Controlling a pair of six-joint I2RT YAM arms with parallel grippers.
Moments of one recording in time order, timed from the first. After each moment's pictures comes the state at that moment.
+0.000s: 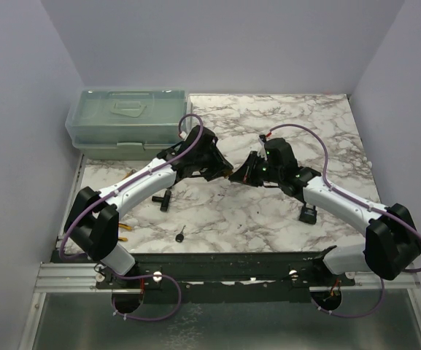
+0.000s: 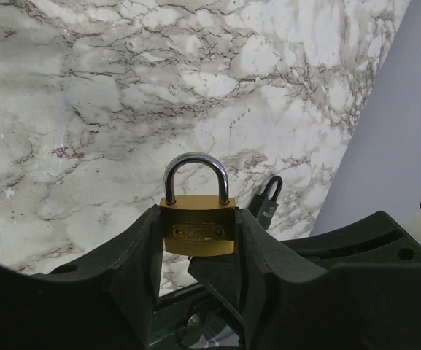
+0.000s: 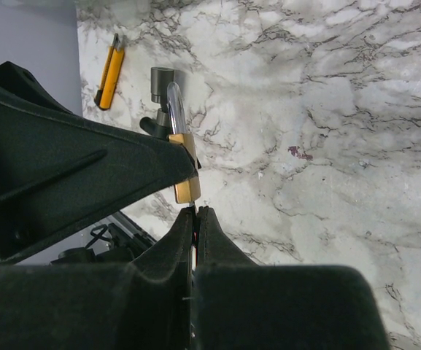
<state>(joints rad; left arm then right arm) -0.69 1.56 1.20 -0.40 0.08 -1.19 0.59 1.36 0.86 -0.10 -0.26 0.85</state>
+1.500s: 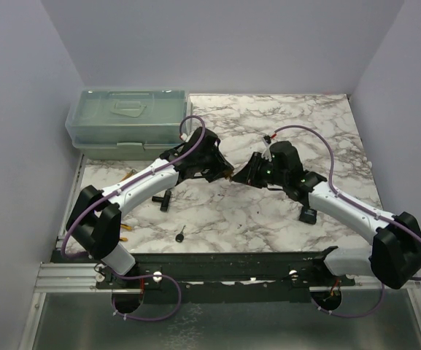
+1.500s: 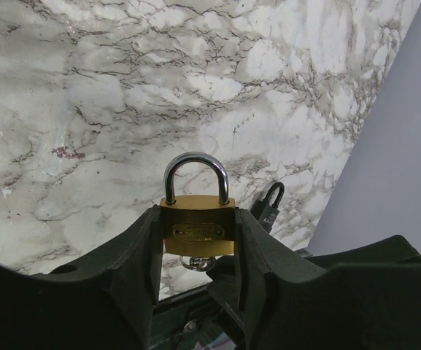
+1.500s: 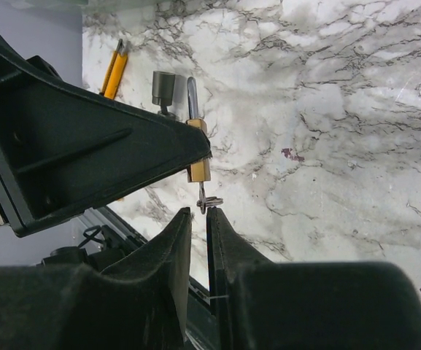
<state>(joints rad) -0.70 1.57 1.20 -0.40 0.05 -1.23 0.59 1.28 0.81 -0.08 -0.26 0.81</state>
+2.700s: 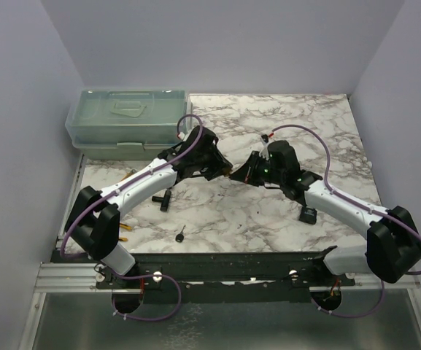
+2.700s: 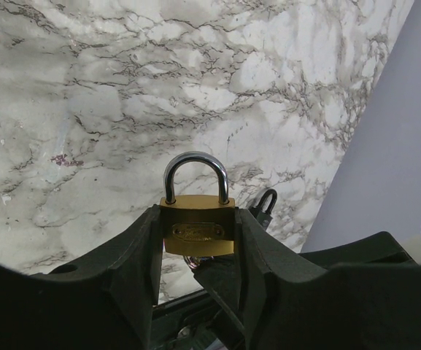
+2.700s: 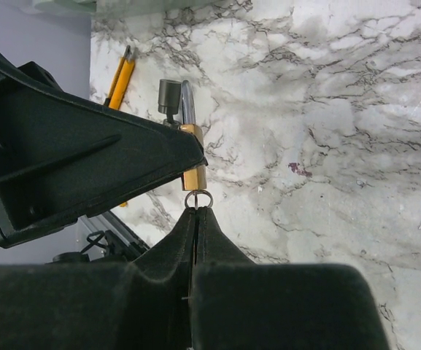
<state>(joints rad) -0.70 1.57 1.19 -0.39 0.04 -1.24 0.59 1.33 0.81 -0.01 -0.26 0.83</state>
